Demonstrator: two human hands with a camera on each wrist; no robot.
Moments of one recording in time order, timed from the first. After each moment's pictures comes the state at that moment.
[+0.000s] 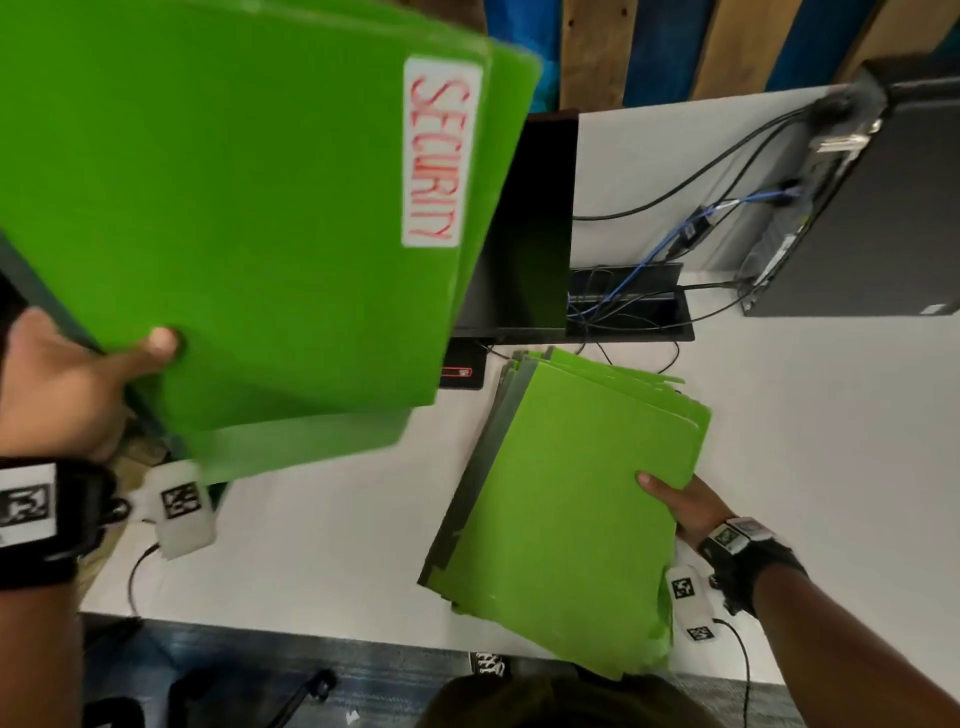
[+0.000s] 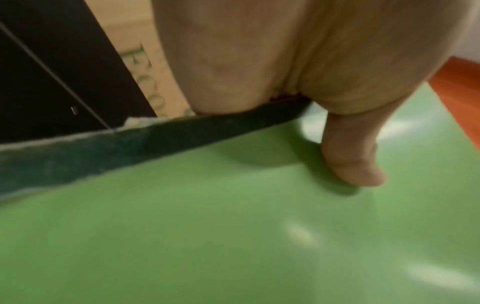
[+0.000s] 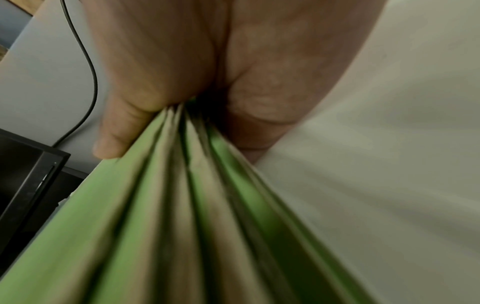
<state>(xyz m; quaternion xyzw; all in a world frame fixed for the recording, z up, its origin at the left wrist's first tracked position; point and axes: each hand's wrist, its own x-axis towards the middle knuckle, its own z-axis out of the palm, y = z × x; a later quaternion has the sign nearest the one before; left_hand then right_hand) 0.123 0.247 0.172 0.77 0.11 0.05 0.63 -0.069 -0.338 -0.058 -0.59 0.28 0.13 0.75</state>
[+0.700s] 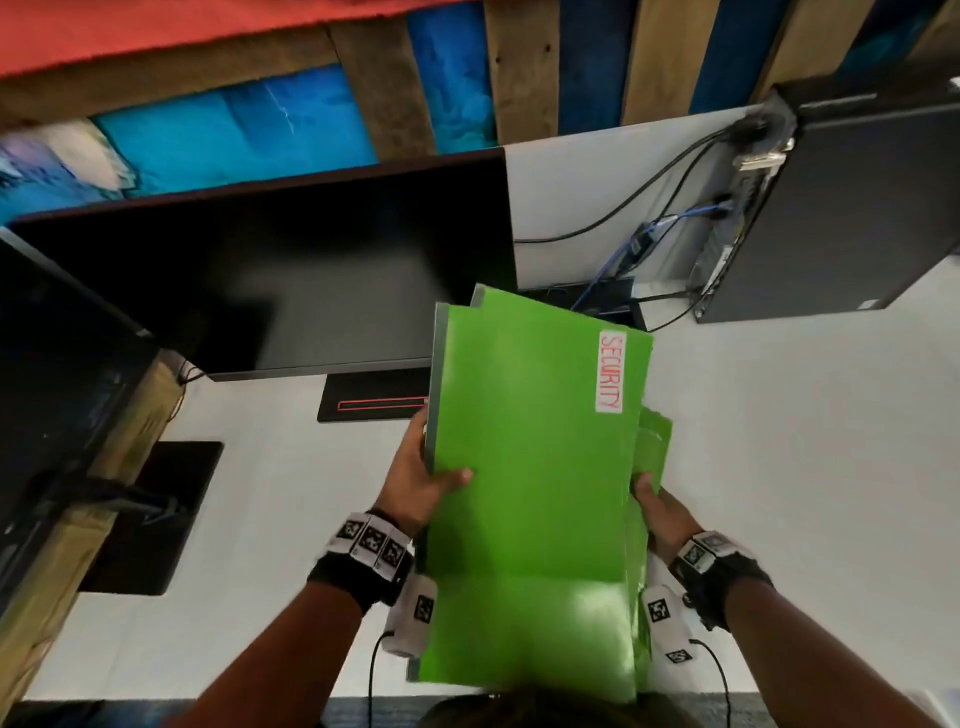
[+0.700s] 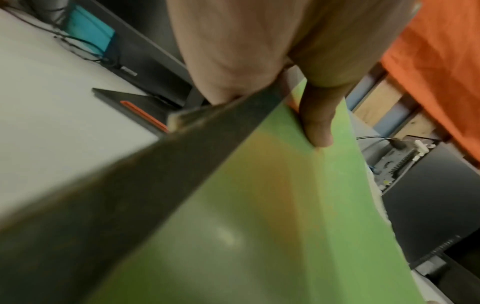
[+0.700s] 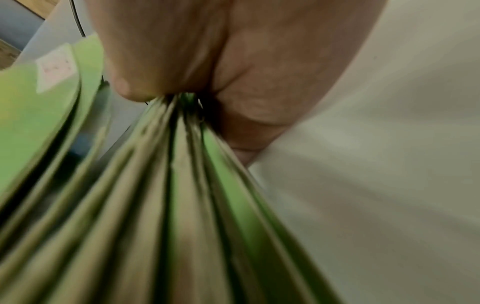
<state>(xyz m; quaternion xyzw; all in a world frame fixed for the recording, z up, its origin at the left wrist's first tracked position) 0.048 -0.053 0.042 0.74 -0.07 -0.22 0.63 -0.076 -0.345 -0.074 -0.60 0.37 0.15 0.69</state>
